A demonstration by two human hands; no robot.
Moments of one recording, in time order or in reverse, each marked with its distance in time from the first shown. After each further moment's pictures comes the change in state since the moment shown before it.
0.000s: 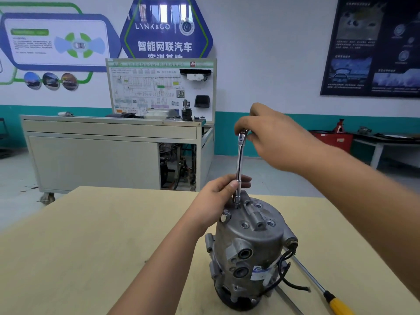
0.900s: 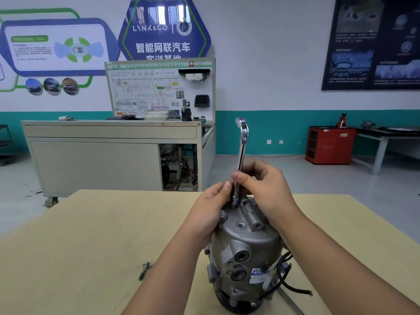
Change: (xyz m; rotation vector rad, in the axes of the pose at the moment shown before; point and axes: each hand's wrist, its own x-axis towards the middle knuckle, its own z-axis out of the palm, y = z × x) left_hand -0.003 -0.016 0.014 -0.406 0.047 -0.073; right_hand -0.051 -0.003 0.103 1.217 0.266 0.440
